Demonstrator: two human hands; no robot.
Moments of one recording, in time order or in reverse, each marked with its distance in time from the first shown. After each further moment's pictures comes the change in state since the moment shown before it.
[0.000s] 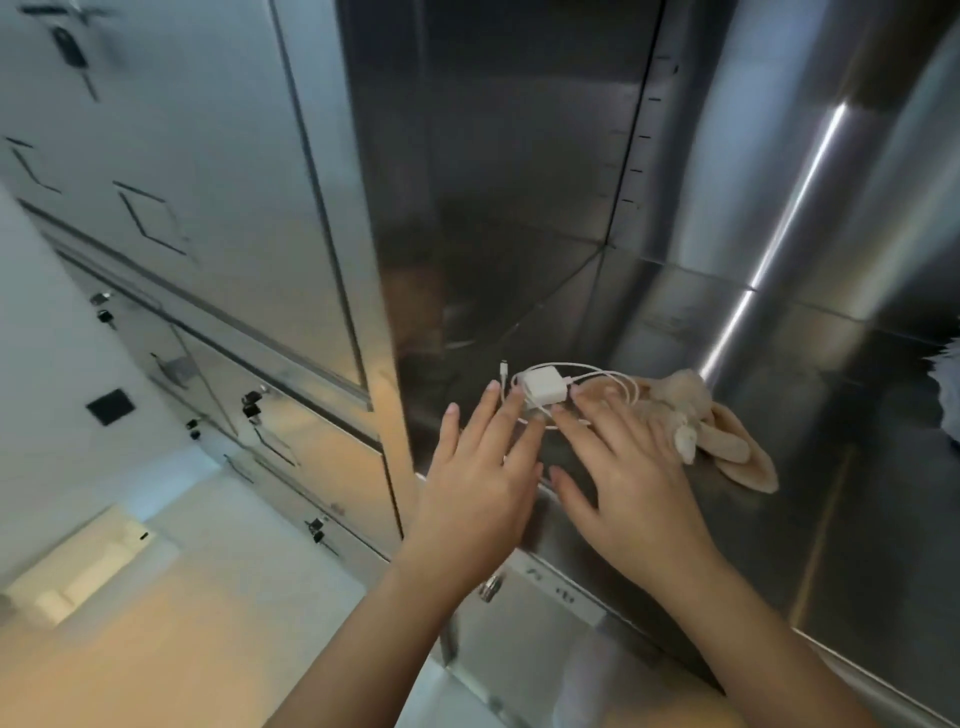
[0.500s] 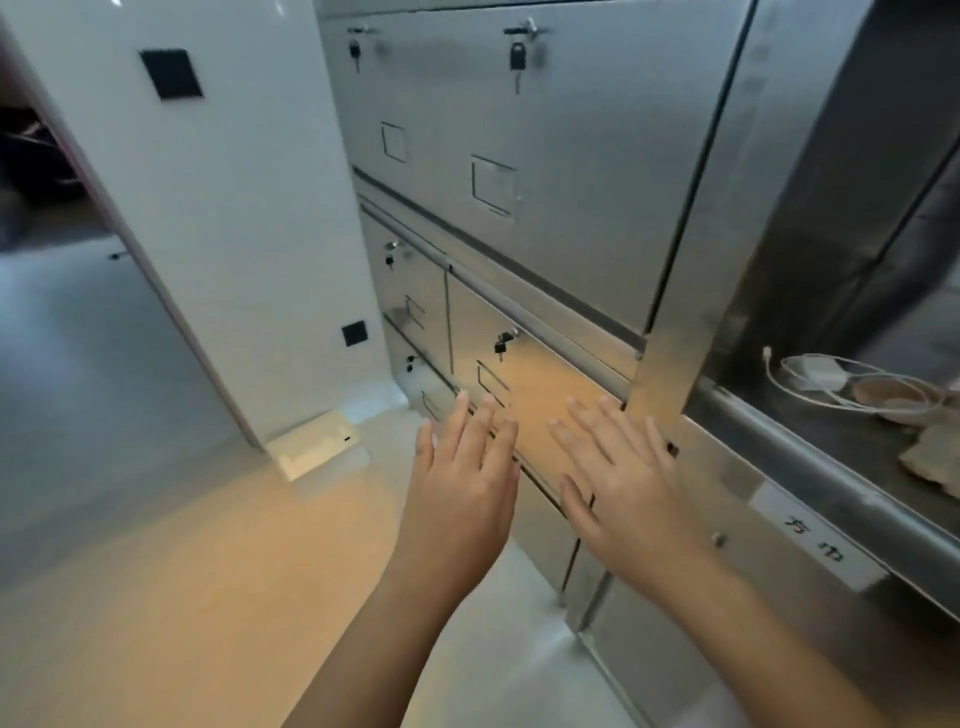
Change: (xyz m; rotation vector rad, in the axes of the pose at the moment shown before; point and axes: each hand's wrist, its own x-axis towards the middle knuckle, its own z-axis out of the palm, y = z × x) left_hand -0.208 -0.098 -0.137 0.246 0.076 -0.404; right_hand -0.045 -0.230 0.031 0.125 0.014 -0.393
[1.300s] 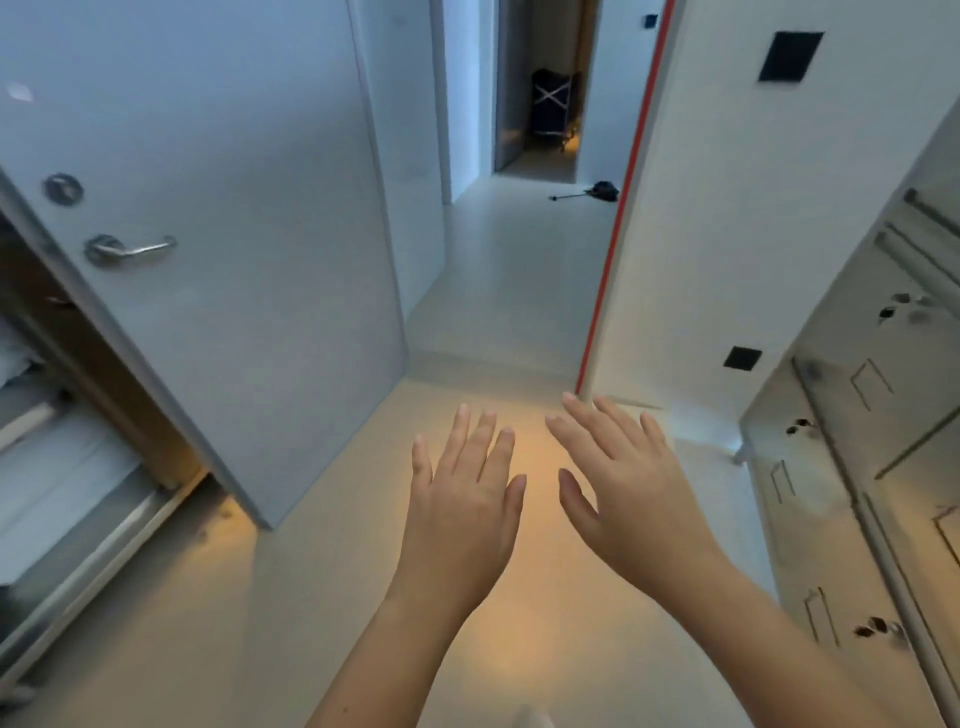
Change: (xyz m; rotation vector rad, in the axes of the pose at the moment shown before) left_hand -0.244 -0.199 -0.170 0.456 -0.011 -0.842; right_hand 0.045 -0.359 0.079 0.481 -0.086 -0.789
